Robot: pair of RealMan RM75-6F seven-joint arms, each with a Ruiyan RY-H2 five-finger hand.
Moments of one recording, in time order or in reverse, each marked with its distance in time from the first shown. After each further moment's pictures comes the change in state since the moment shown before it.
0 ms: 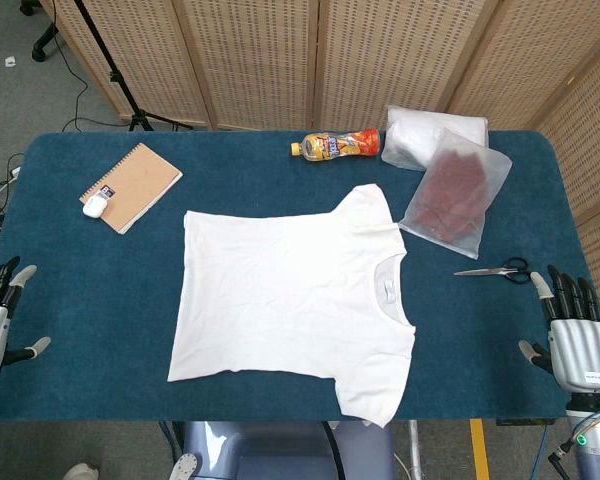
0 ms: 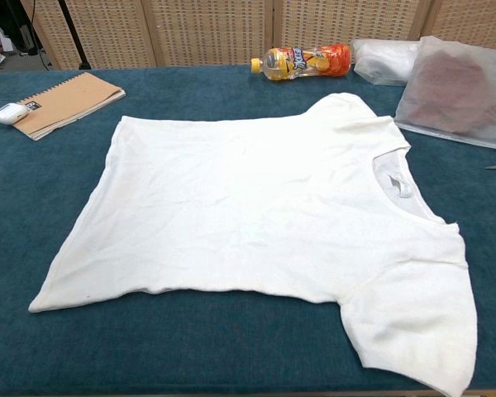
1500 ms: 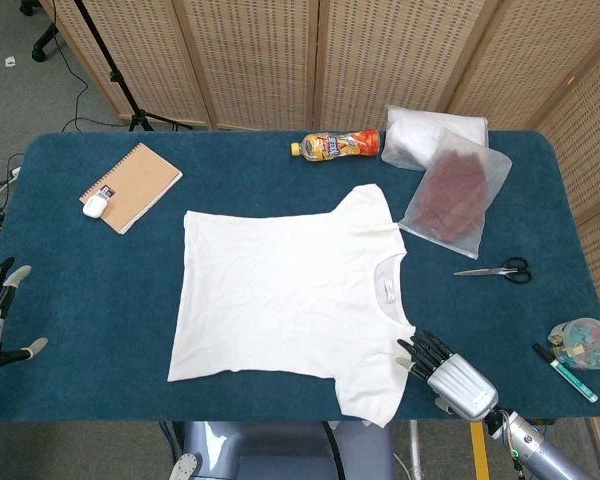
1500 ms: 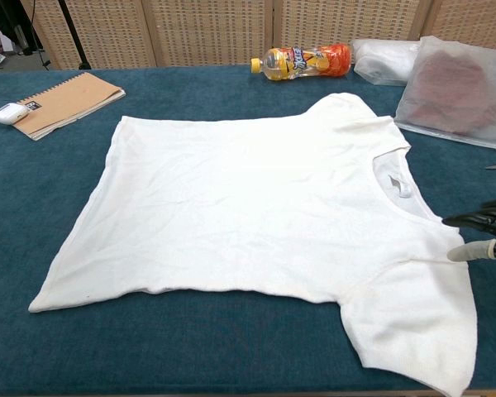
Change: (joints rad) left arm 0.006 0.018 -0.002 -0.003 -0.009 -0.008 -0.053; right arm 0.206 -0.209 -0.281 0.427 -0.510 -0.169 0.196
